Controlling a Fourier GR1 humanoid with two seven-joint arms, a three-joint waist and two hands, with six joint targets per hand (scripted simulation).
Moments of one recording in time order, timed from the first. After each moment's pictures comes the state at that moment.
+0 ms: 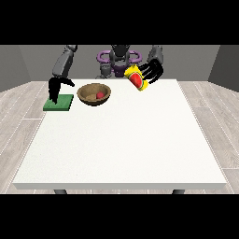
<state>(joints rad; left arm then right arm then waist) -0.67 0.05 -0.04 -1.19 -0.64 0.26 -0.04 -0.48 -0.41 -0.38 -0.64 -0.26 0.35 -0.41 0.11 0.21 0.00</state>
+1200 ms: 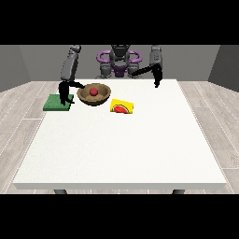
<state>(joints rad) -0.62 0.03 0.03 -1.17 -0.30 0.16 -0.20 -0.47 -0.30 -0.32 -0.59 -0.23 0.31 -0.52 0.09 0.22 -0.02</state>
